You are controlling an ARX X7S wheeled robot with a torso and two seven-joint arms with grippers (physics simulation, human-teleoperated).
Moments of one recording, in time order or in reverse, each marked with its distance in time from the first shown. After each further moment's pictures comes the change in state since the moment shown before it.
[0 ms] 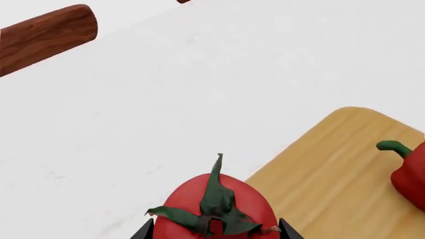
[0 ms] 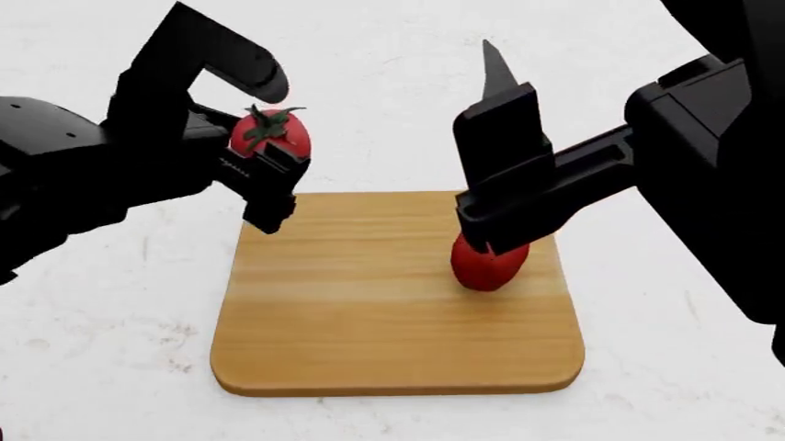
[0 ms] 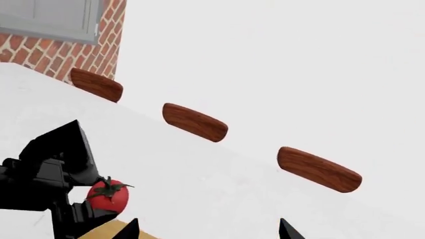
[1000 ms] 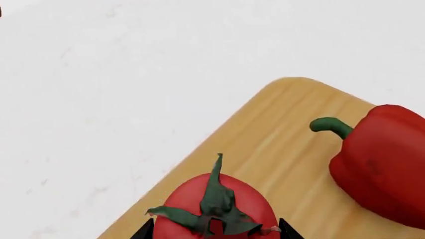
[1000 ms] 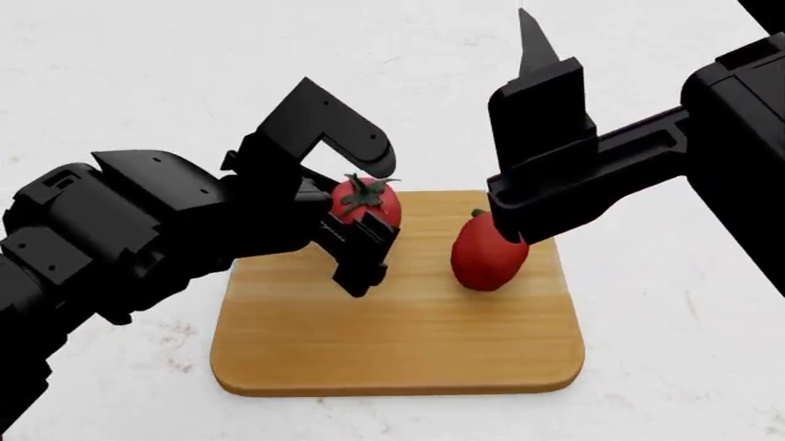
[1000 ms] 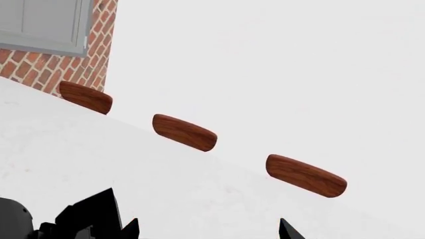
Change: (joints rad) left arm -0.065 0.228 0.627 -0.396 -0.467 0.364 0.056; right arm 0.037 0.053 0.026 -0.023 0.077 -0.015 0.054
